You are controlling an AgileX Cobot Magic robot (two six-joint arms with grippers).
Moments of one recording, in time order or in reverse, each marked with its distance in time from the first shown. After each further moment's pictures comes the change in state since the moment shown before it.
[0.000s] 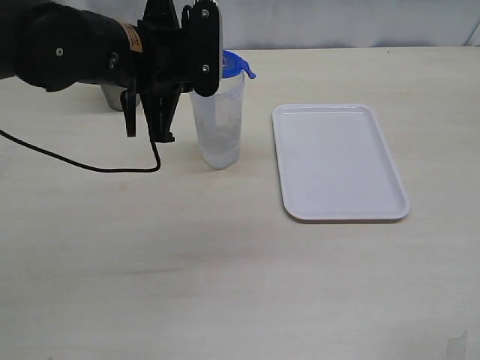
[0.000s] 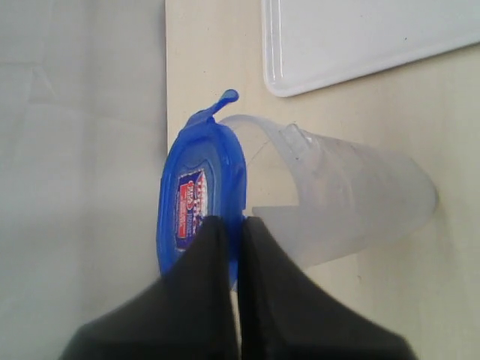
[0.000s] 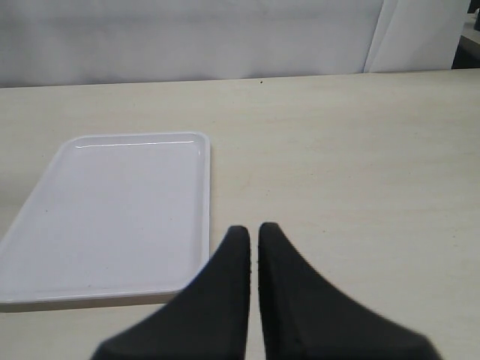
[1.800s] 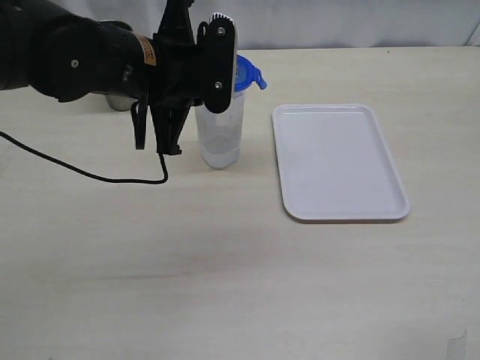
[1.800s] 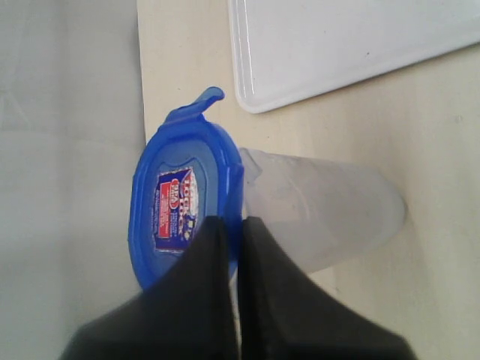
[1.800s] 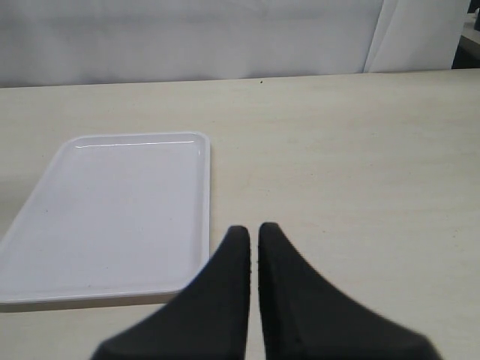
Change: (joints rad) left arm -0.041 0.012 0.000 0.018 0.024 0.000; right arm 0.000 0.000 0.000 0.000 0.000 0.000
